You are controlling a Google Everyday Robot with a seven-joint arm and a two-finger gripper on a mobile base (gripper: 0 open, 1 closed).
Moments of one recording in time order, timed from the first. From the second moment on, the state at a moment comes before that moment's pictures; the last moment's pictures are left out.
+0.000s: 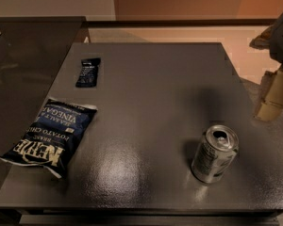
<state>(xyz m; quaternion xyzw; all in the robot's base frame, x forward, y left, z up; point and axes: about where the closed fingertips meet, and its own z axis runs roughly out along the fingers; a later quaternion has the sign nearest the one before) 0.438 -0.217 0.976 -0.60 0.78 -0.03 0.16</state>
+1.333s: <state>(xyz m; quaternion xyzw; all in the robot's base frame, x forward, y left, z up) 0.478 -0.149 0.978 -0.64 0.75 -0.01 0.19</state>
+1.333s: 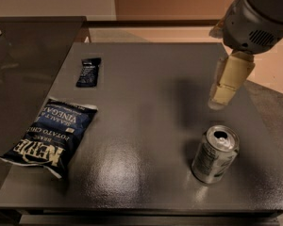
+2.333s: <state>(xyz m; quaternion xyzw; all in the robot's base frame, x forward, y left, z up) 0.494 -0.018 0.943 -0.71 0.67 0.05 0.21</state>
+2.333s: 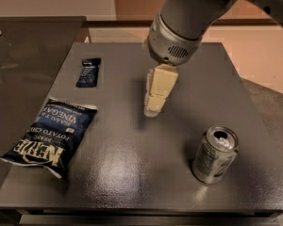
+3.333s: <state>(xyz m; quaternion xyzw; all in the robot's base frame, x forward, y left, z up) 0.460 0.101 0.894 -0.84 0.49 0.02 0.21</state>
